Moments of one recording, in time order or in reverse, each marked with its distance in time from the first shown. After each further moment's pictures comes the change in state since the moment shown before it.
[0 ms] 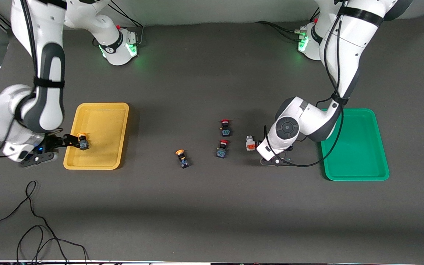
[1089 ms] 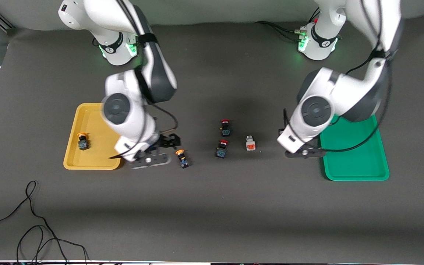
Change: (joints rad) left arm 0.073 -0.295 -0.003 0.178 -0.078 -0.592 0.088; right arm 0.197 0.111 0.379 0.419 -0.052 -0.043 0.859
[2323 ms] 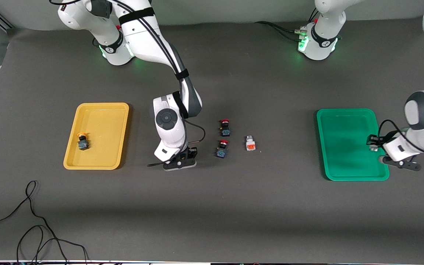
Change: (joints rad) left arm 0.551 0.095 0.037 -0.241 -0.016 0.361 0.794; right arm -0.027 0.196 0.204 -0.177 0.000 0.514 0.013
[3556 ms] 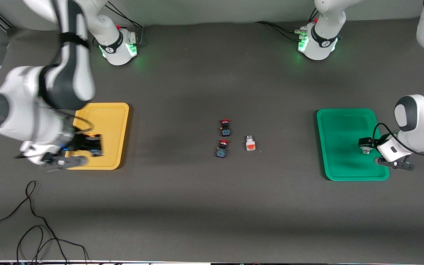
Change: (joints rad) left arm -0.072 -0.025 0.052 -0.008 0.003 0.020 -0.032; right arm -0.055 -0.393 -0.529 -0.039 -0.076 -0.677 -0.455
